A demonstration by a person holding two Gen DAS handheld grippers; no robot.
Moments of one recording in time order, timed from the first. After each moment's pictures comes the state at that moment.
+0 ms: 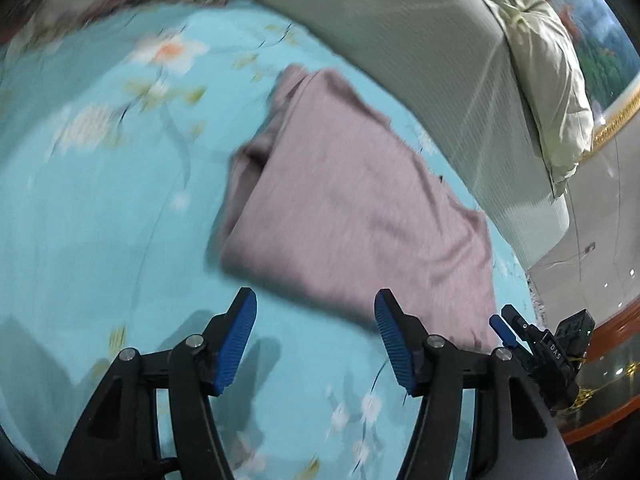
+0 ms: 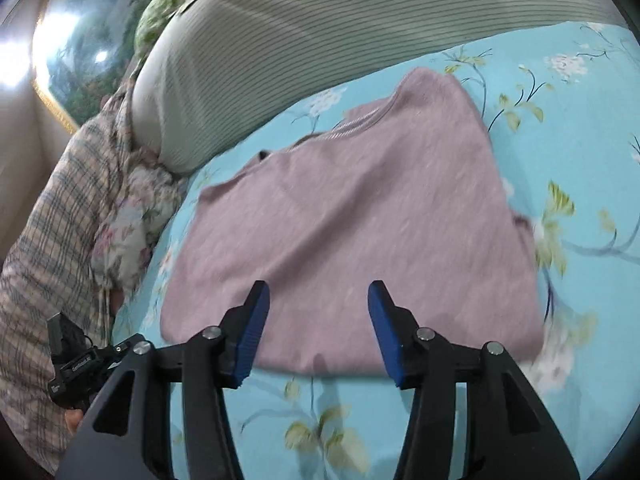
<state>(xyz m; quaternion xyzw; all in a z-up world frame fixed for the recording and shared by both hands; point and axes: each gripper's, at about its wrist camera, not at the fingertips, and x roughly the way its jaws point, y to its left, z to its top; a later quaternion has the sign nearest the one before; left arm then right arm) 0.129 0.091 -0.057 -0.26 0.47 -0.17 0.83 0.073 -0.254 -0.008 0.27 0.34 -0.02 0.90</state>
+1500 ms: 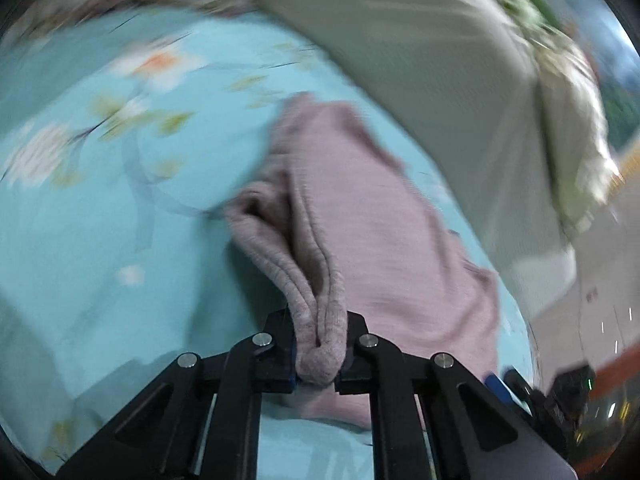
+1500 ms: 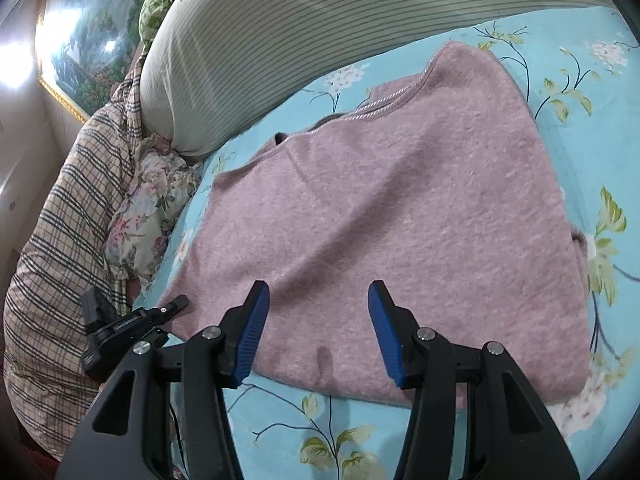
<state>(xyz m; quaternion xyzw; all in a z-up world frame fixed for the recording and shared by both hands) 0.195 0.063 -0.055 -0.28 0.41 -0.15 0.85 0.096 -0.251 -0.003 0.29 0.37 0.02 0.88</state>
